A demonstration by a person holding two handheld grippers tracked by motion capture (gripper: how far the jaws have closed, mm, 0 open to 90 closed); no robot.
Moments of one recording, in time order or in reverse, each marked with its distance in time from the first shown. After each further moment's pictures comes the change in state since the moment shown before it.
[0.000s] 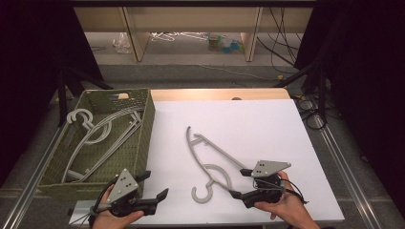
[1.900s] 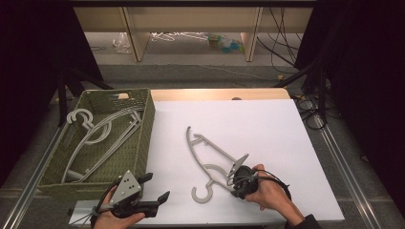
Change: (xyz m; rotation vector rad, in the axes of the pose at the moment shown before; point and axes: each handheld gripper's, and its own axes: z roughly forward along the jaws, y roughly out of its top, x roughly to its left) left arm -0.002 -0.005 0.004 0.030 -0.016 0.018; right arm -0.012 0.012 0.059 0.581 0.001 -0.072
